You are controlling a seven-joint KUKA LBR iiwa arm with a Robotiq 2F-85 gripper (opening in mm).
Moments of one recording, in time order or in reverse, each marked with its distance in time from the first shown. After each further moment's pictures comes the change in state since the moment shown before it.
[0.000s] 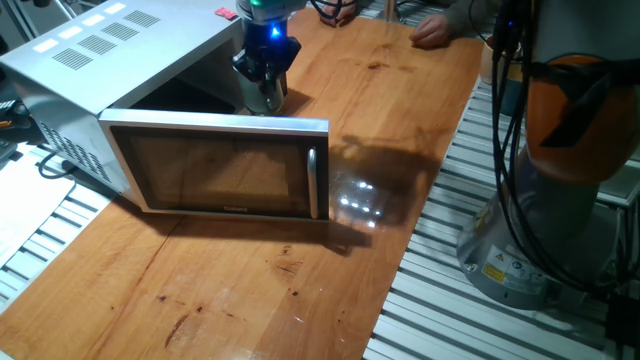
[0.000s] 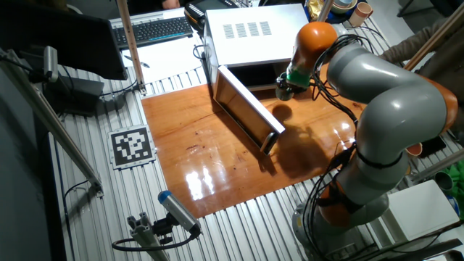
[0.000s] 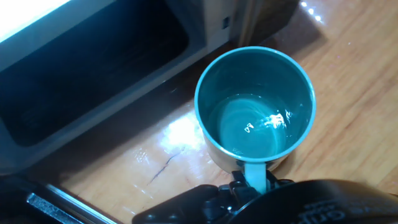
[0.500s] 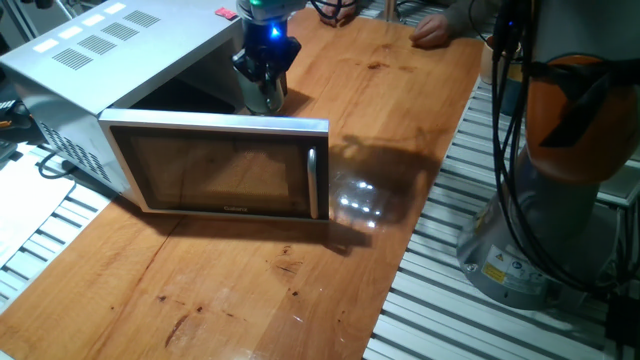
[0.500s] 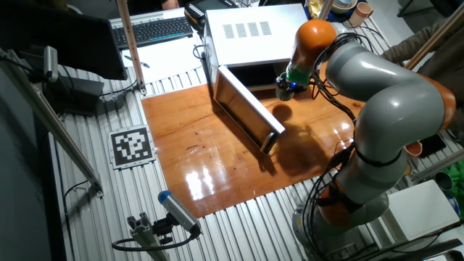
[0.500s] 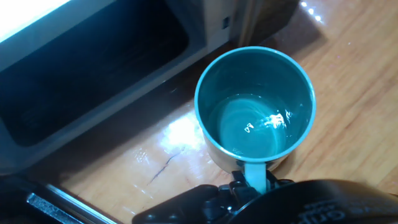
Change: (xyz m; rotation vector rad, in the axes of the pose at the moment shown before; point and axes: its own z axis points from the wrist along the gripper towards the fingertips) arm 0.000 0.000 0.000 0.024 0.027 -0.017
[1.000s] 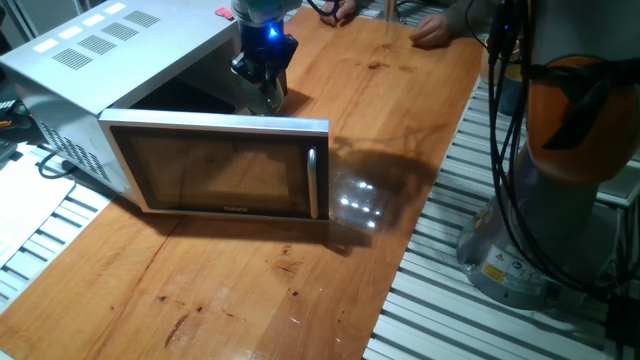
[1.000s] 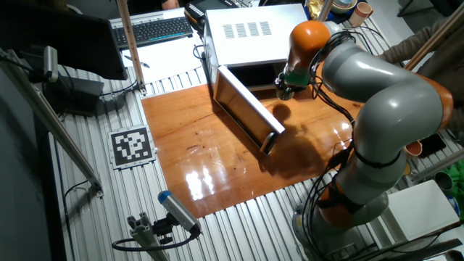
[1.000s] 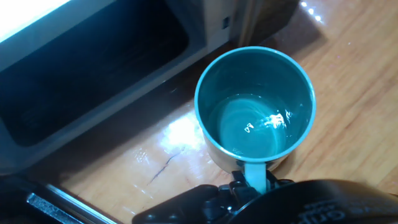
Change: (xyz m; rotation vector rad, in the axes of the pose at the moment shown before) arm 0.000 0.000 0.000 0.062 -0.045 -0.124
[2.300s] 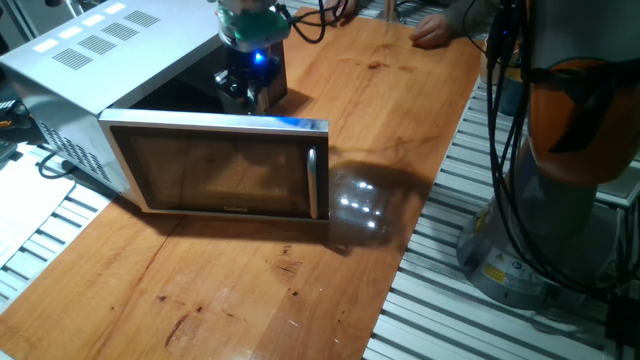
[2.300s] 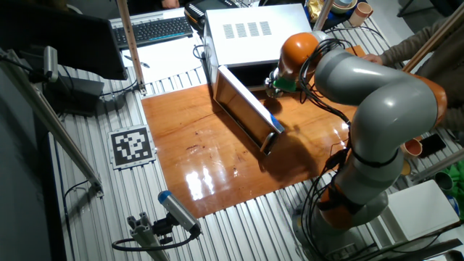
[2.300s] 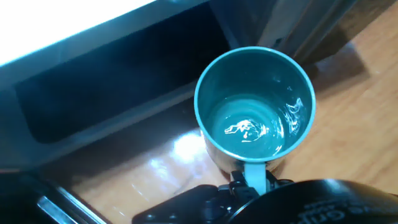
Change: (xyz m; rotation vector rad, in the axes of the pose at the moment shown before) arm -0.011 0.046 0.024 -0.087 -0.096 0.117
